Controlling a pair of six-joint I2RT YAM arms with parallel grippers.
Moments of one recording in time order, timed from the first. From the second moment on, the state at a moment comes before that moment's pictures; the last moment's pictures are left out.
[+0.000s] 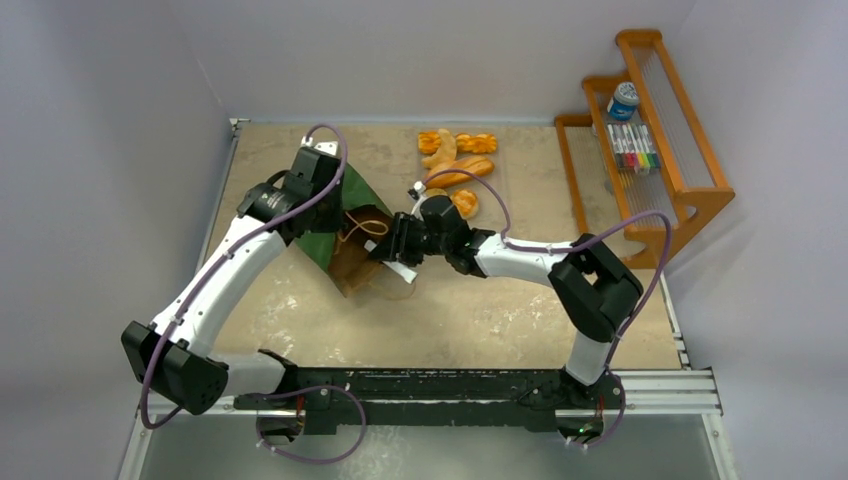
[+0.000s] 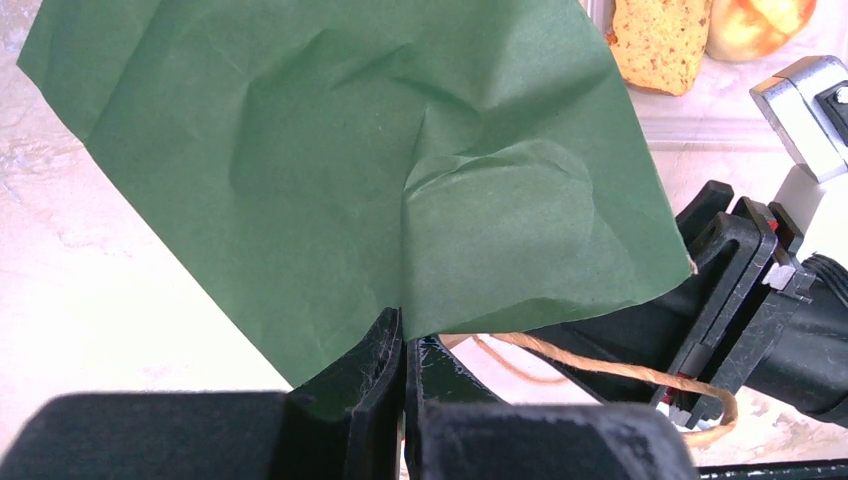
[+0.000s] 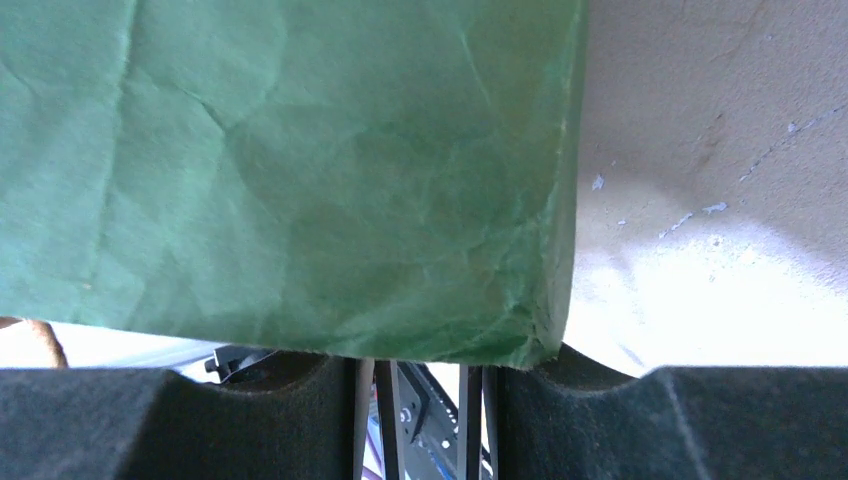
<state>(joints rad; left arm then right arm) -0.45 1.29 1.34 -0.95 -0.21 -0.42 0.82 1.78 1.06 0.23 -0.33 1.01</state>
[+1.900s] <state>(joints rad) -0.51 1.31 1.28 -0.85 -0.23 -0.49 0.88 1.90 1.07 0.35 -0.47 1.15</state>
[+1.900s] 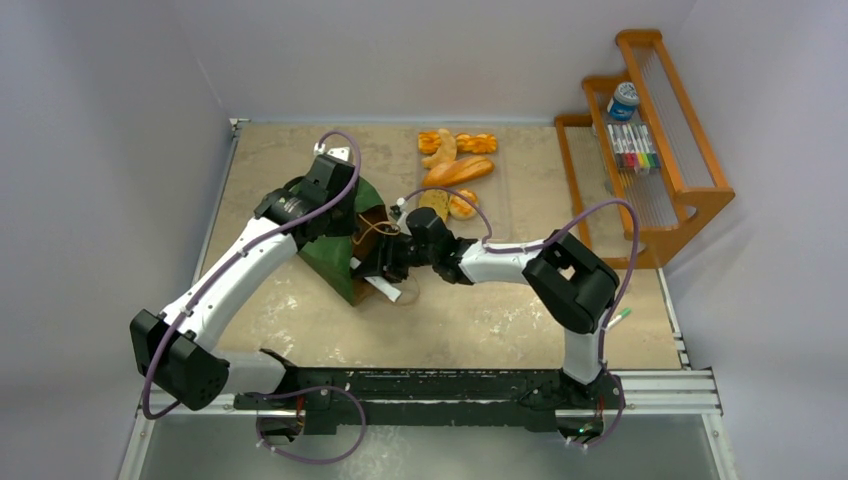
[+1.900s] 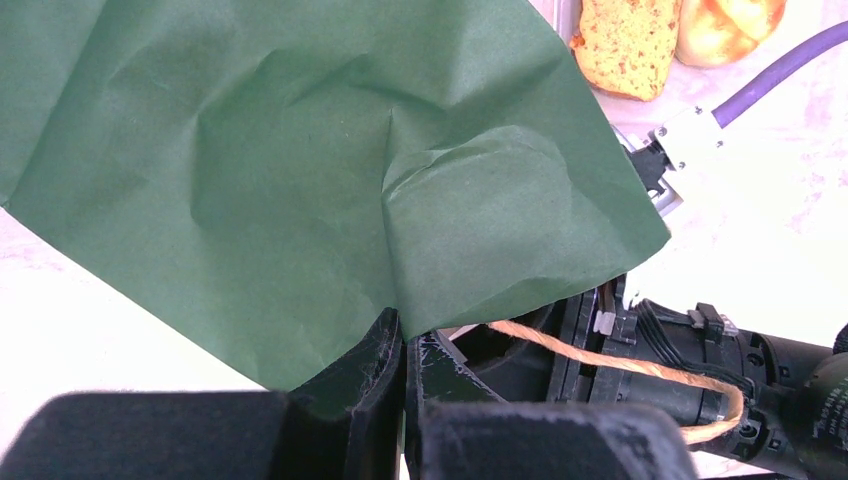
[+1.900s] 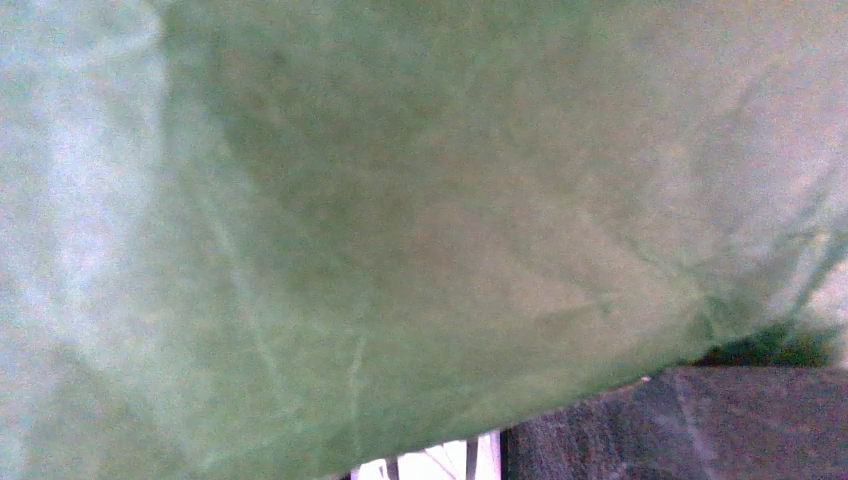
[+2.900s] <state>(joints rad) -0.53 1.35 1.28 -0.85 -0.22 -0.48 0.88 2.05 1.25 0.36 -0.52 1.21</state>
